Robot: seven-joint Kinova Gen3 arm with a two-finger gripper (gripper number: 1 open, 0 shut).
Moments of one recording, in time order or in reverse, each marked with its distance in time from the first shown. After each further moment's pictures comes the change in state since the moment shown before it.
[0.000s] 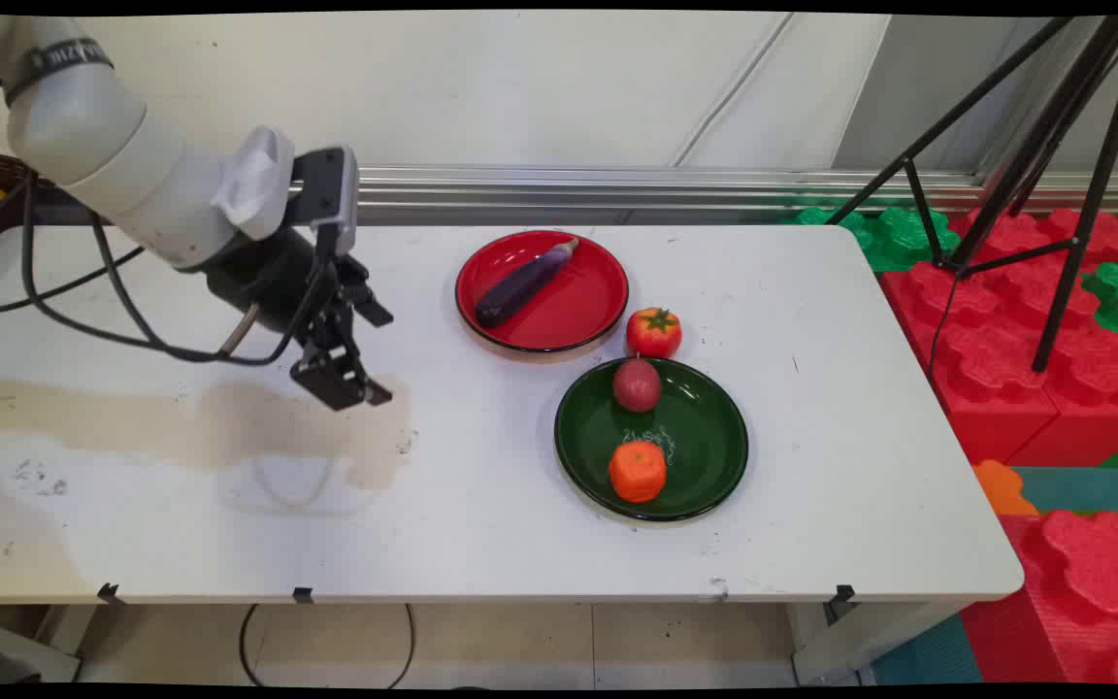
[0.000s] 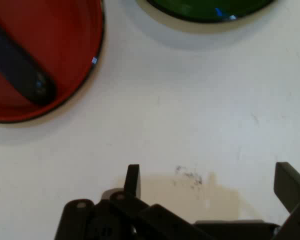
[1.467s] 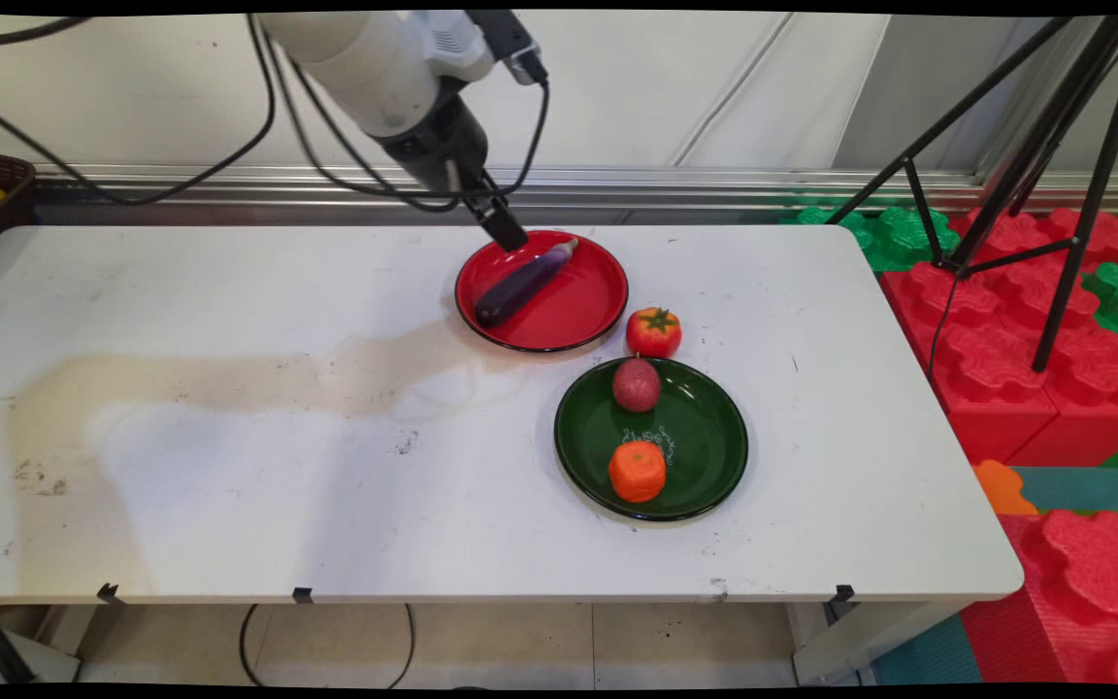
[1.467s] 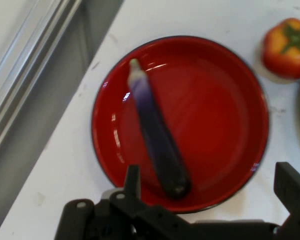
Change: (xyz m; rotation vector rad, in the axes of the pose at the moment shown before) arm 0.139 -0.070 0.026 0.290 0.018 -0.301
